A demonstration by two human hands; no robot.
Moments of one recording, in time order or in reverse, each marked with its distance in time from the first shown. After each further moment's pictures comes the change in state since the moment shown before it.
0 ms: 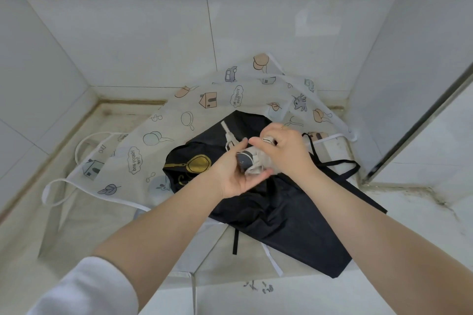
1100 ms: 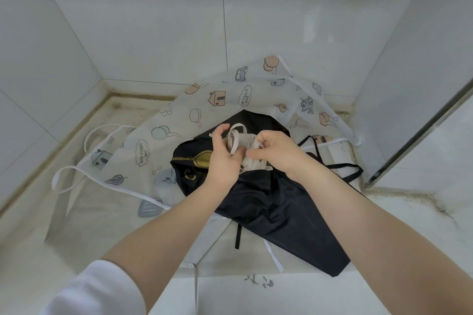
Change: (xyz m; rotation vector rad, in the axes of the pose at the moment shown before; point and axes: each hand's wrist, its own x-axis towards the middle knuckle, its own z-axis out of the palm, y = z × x) left_hand -0.002 -0.014 -0.022 0.665 0.333 0.980; right_hand 0.000 -0.035 0.003 0.253 -0.377 0.401
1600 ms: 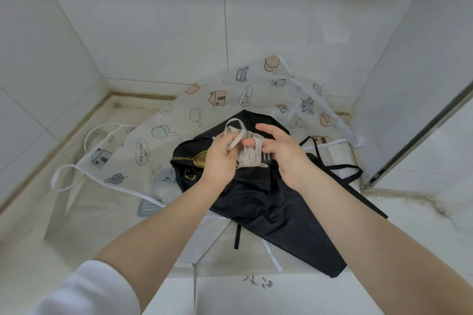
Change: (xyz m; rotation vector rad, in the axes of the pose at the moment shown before) left_hand 0.002 0.008 -0.007 0.271 -0.052 0.179; right_hand -0.002 0.006 0.003 0.505 0.051 0.139
